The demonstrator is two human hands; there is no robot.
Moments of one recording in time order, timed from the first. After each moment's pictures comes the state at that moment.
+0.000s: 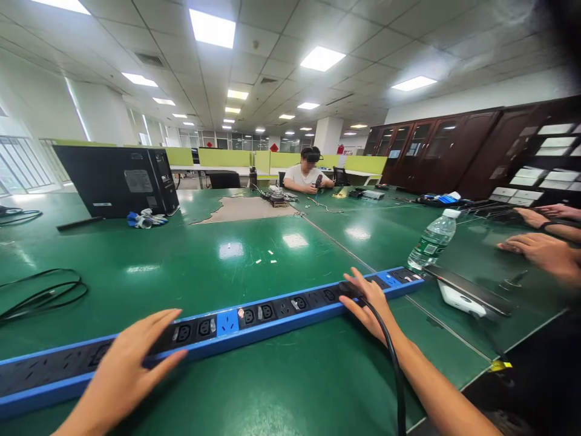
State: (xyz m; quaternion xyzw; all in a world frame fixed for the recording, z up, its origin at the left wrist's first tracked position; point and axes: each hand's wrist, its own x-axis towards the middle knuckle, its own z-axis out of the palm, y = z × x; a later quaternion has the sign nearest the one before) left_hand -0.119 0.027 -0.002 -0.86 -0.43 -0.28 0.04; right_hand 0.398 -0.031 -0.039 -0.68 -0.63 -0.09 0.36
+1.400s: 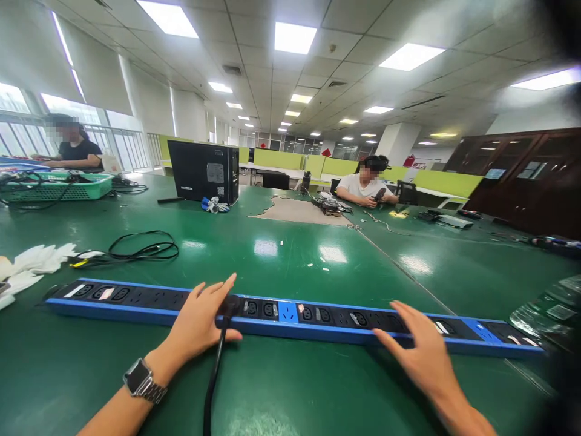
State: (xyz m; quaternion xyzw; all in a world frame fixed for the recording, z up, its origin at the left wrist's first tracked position) left_hand -0.137 0.013 0.005 -0.84 -0.49 -0.25 0.02; right_hand 0.327 -0.026 -0.033 -0.65 -0.66 -0.15 0.35
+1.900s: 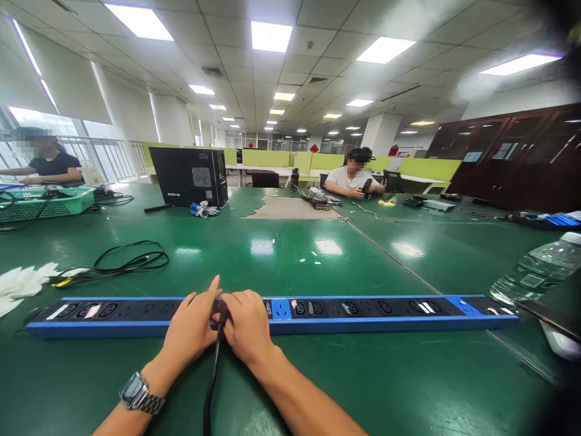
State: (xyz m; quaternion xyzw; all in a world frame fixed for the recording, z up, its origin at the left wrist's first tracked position) left_hand -0.135 0.019 -0.009 -0.81 -0.53 -0.22 0.08; right_hand 0.016 0.008 0.006 -0.48 -0.81 0.01 0.34
